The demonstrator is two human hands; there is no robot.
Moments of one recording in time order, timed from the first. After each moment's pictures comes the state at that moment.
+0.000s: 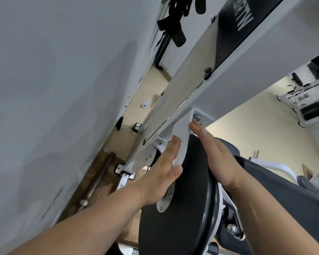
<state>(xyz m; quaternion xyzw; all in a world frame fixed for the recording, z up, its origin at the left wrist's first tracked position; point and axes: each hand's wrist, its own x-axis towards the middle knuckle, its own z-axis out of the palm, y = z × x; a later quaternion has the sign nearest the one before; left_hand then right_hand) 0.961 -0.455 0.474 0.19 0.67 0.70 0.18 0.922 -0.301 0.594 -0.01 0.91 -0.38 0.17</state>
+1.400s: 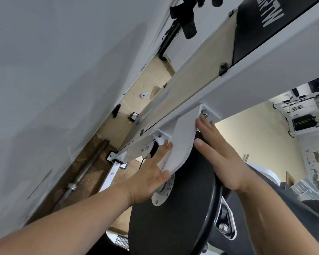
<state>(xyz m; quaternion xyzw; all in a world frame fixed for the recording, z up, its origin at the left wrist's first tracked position) 0.978 -0.461 0.434 0.16 0.71 0.66 0.18 0.917 -0.294 0.602 -0.10 0.95 -0.21 0.21</state>
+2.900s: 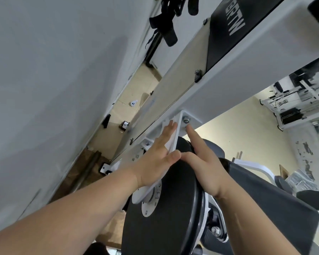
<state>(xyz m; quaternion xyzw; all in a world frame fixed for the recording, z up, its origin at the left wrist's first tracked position) 0.914 -0.442 0.492 0.19 0.68 0.69 0.15 0.925 -0.298 0.599 0.00 0.93 -0.31 0.19</state>
